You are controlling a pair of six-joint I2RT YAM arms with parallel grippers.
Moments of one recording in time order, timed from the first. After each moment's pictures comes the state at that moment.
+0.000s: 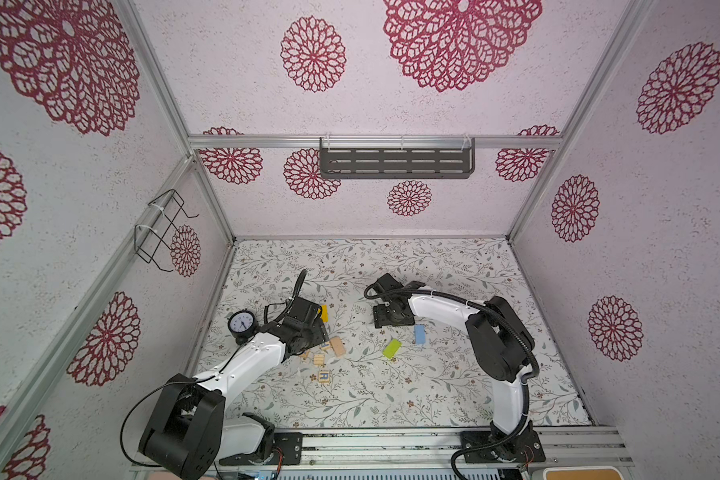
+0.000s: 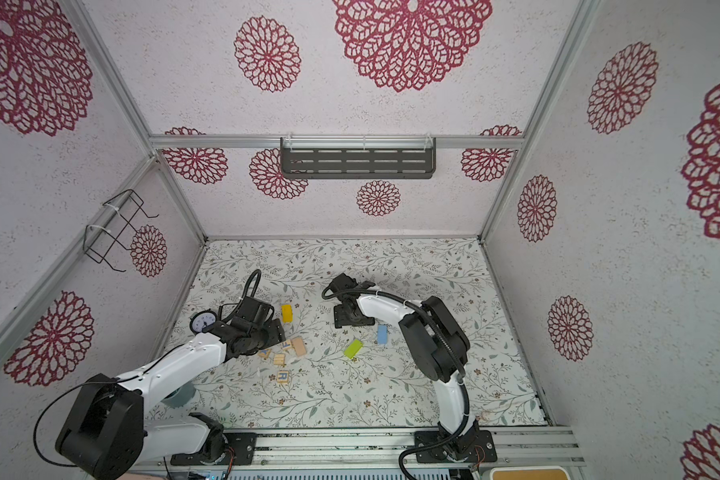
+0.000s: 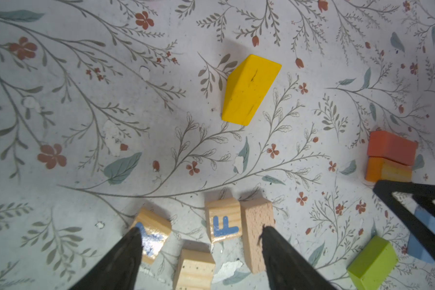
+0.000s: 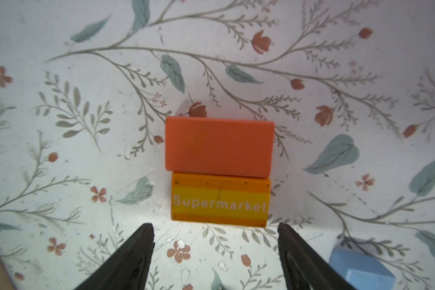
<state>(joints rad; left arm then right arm) -0.42 1.31 0.71 -0.48 -0.14 -0.76 0.73 1.97 1.43 -0.67 0.13 0.56</state>
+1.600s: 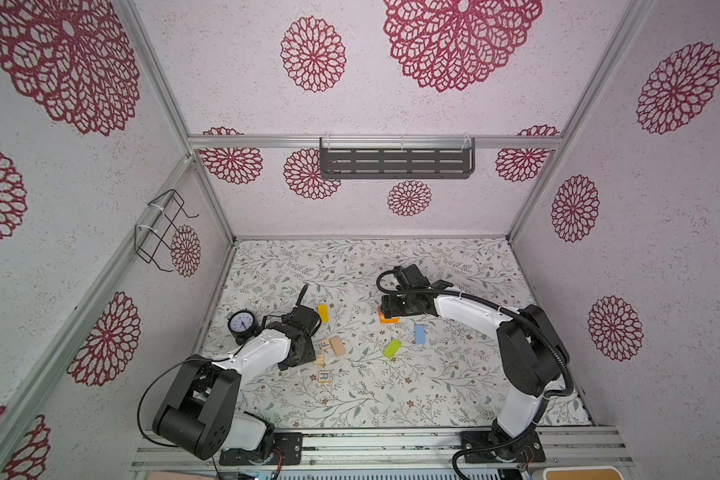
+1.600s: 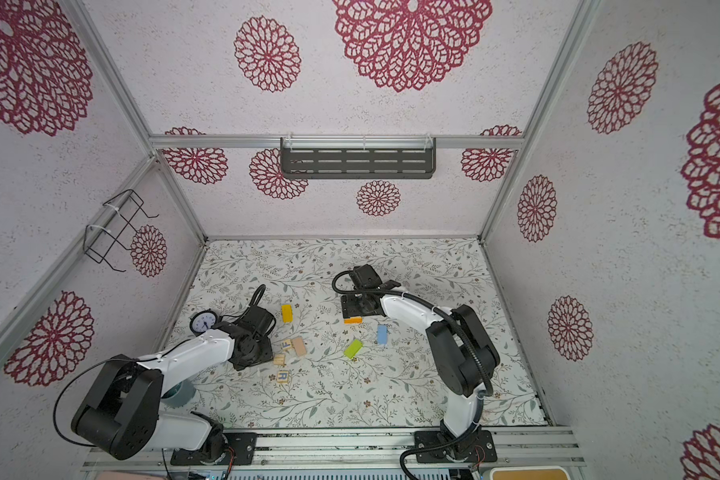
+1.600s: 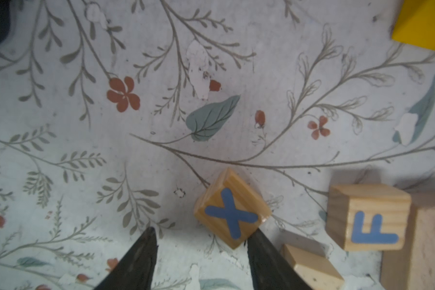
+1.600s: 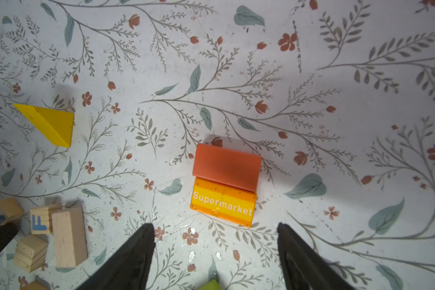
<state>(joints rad) -0.39 1.43 0.68 -0.64 -0.22 -0.72 0.63 1.80 1.27 -0.46 -0.04 0.41</state>
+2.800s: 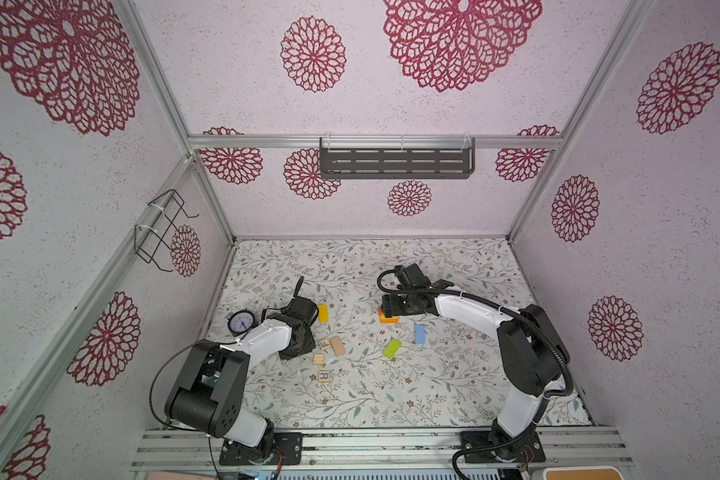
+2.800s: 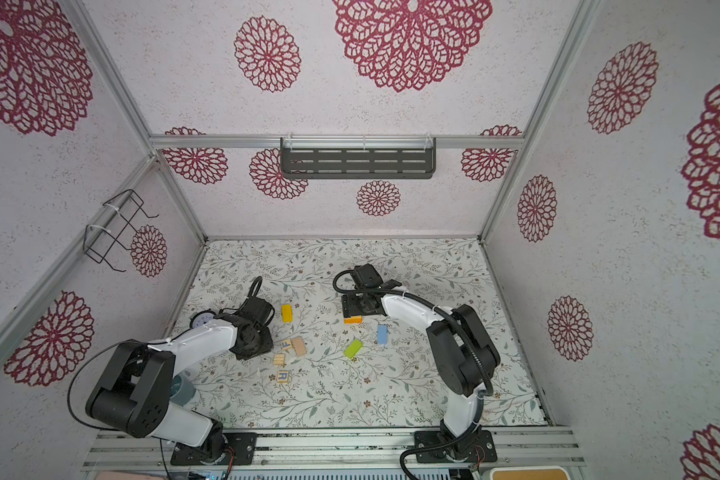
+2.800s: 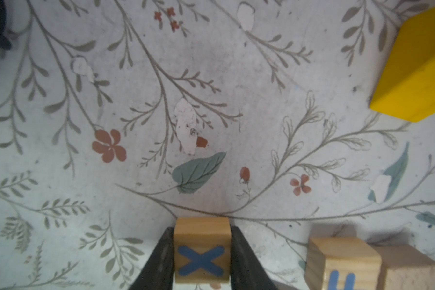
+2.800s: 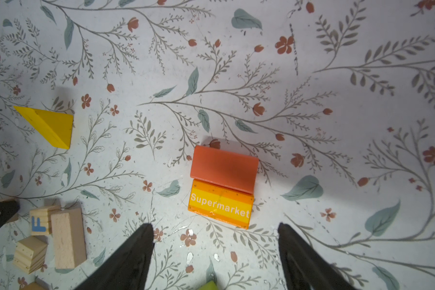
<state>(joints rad) -0.33 1.52 0.75 -0.58 -0.19 -0.70 0.62 1.80 1.27 -0.46 -0.04 0.40</state>
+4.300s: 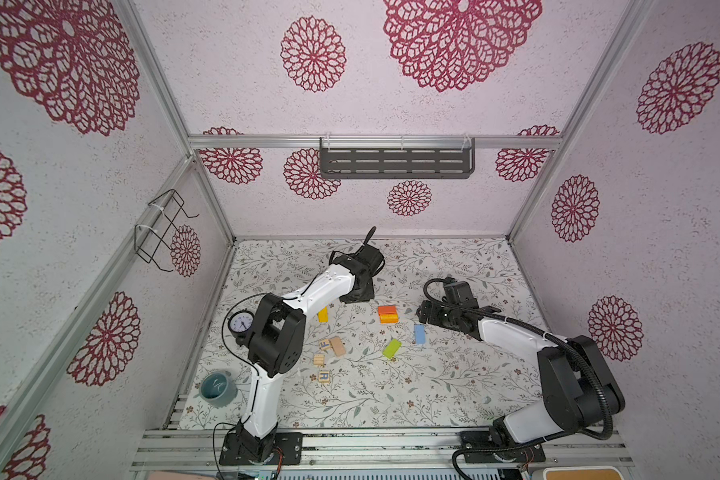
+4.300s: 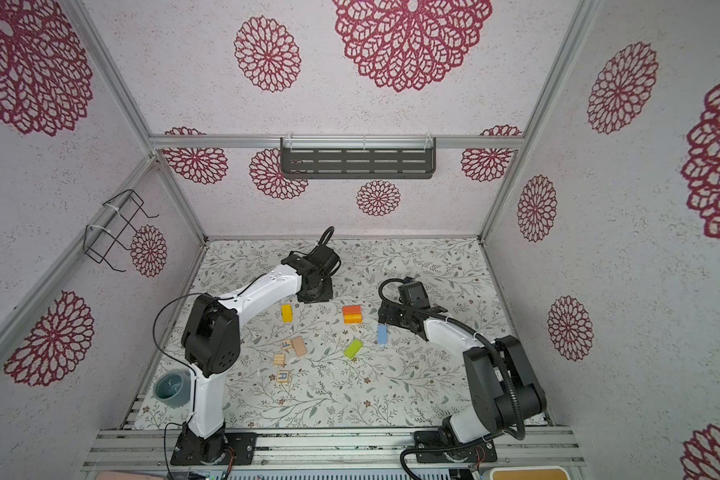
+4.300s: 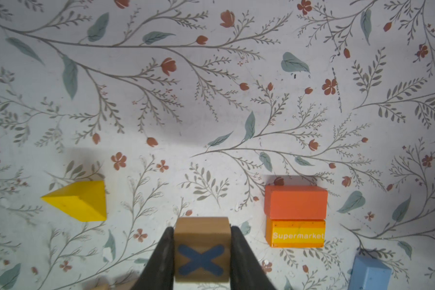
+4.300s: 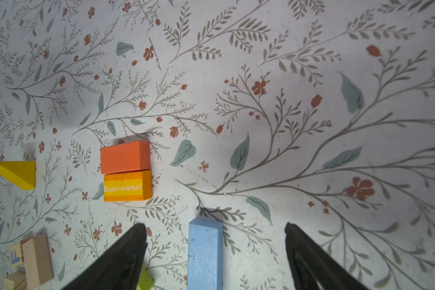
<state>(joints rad) -0.62 2.12 1.79 -0.92 -0.22 -0.69 0.38 1.50 0.81 -0.20 -0.08 0.52</state>
